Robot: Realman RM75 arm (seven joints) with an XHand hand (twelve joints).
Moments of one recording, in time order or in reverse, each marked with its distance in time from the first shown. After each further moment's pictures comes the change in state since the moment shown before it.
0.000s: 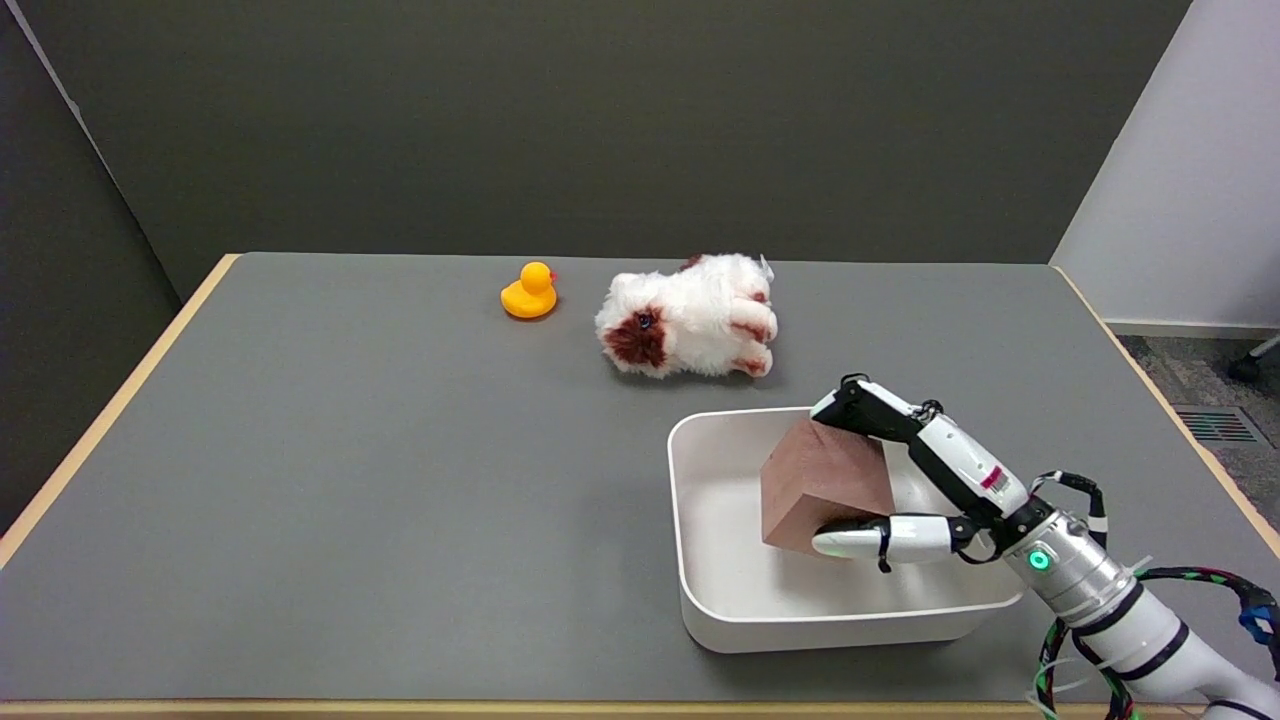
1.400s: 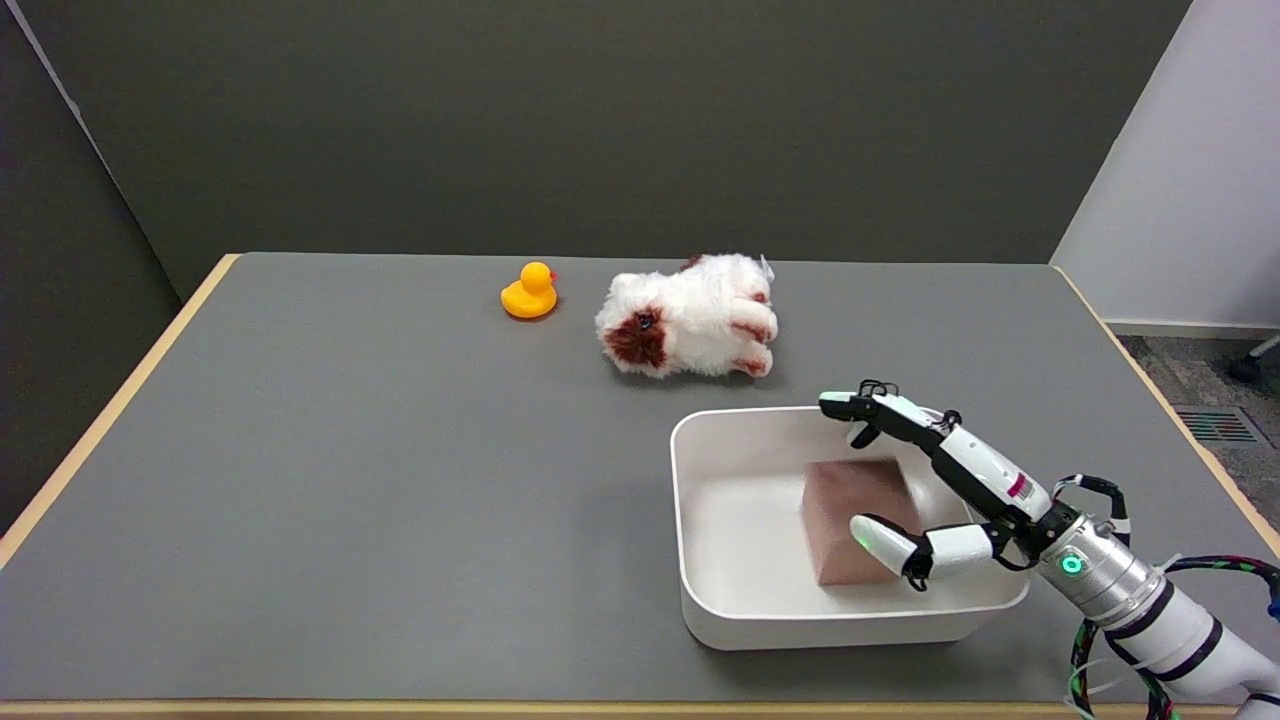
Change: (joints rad) arm 0.002 0.042 0.016 -0.113 -0.091 0.091 0.184
